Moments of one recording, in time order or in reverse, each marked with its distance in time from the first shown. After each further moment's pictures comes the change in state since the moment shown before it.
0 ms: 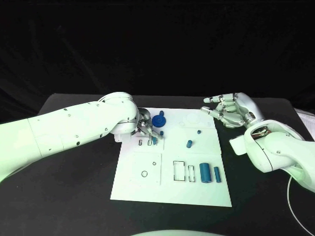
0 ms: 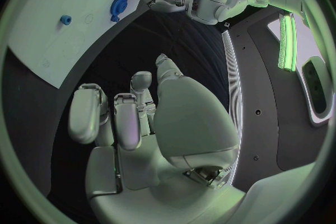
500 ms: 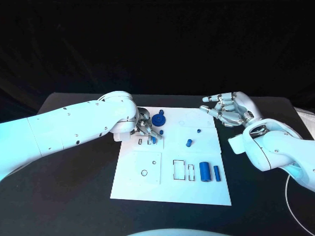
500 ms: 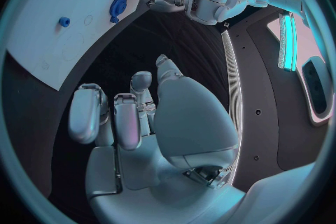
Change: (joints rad) left arm 0.000 0.001 -0.001 -0.005 0.004 0.020 -0.002; left_hand 0.000 0.000 0.000 0.000 0.000 0.000 0.000 0.000 0.004 0.000 0.000 0.000 0.000 0.000 0.000 0.000 0.001 0.000 0.000 0.000 0.000 0.000; right arm -0.001 0.008 0.000 -0.005 0.000 0.002 0.001; right_hand -0.004 0.004 0.000 0.000 0.005 0.000 0.000 0.000 0.001 0.000 0.000 0.000 0.000 0.000 0.000 0.000 0.000 0.000 0.000 0.000 0.000 0.000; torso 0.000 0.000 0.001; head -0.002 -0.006
